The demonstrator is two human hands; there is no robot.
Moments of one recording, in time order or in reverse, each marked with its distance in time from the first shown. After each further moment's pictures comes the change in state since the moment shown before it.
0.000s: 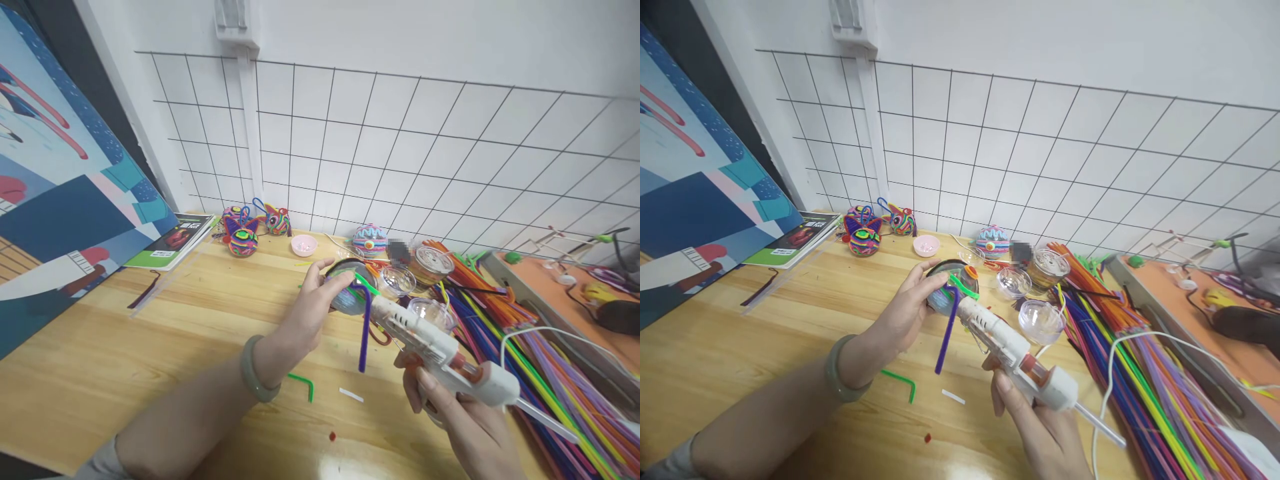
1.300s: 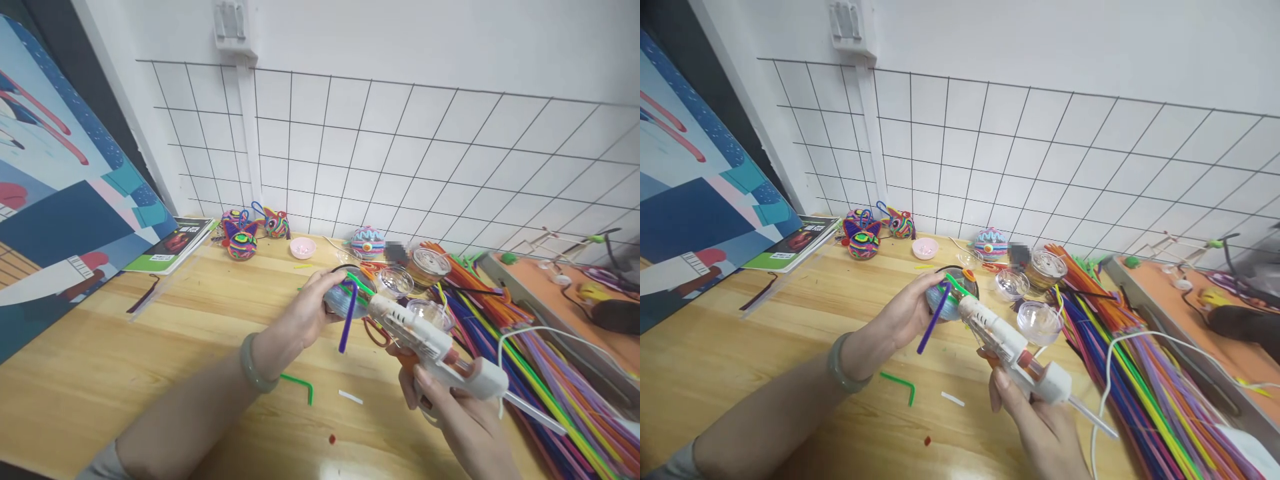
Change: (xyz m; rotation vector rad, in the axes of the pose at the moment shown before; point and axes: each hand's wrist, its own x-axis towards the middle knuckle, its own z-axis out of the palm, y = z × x) left_hand 0.015 -0.005 -0.014 -0.113 -0.172 -0.178; right_hand 0.005 -0.014 0.009 0.137 0.159 0.094
